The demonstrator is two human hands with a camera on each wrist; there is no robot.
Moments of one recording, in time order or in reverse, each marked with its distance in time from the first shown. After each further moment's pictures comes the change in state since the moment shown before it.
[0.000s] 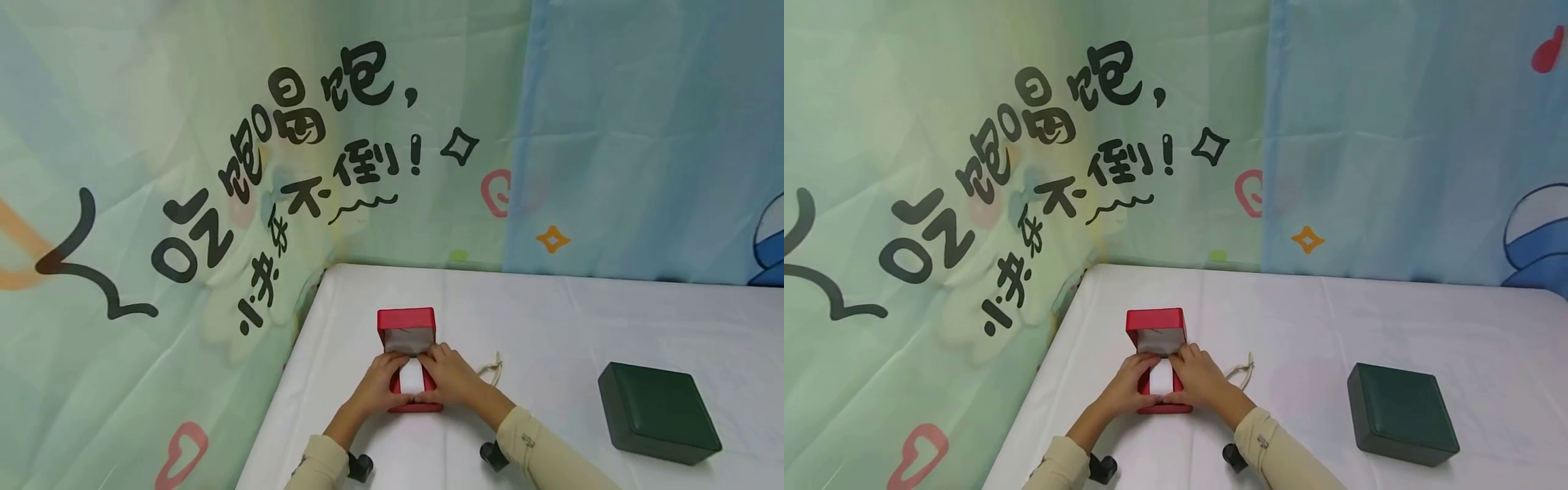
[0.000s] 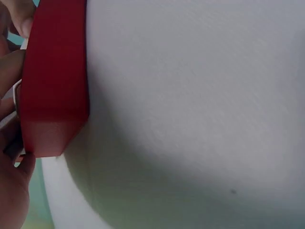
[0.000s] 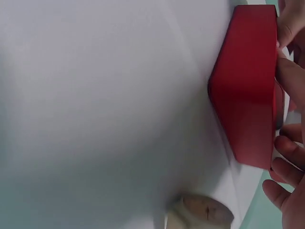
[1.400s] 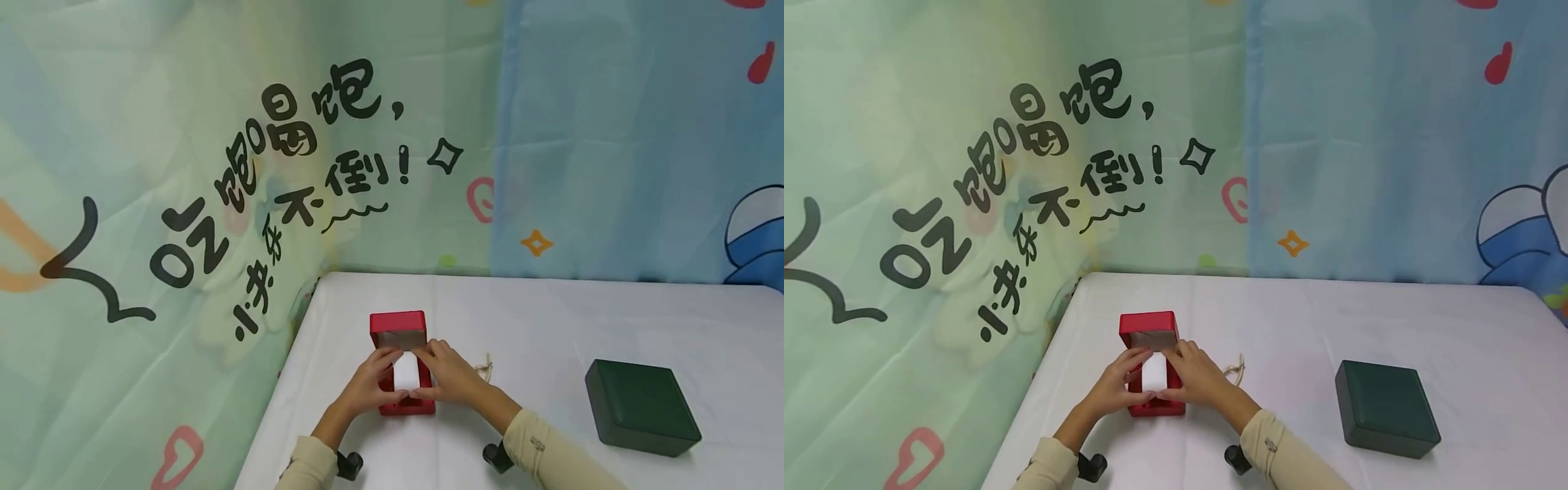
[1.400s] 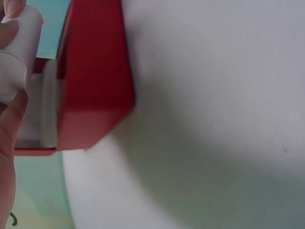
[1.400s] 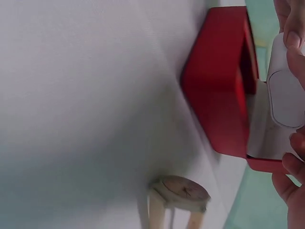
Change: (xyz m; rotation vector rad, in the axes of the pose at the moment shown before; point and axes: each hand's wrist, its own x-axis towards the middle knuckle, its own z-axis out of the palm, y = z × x) left_hand 0.001 0.011 -0.020 -0.225 0.085 0.172; right_hand -0.015 -0.004 -0.035 0.144 0.054 0.021
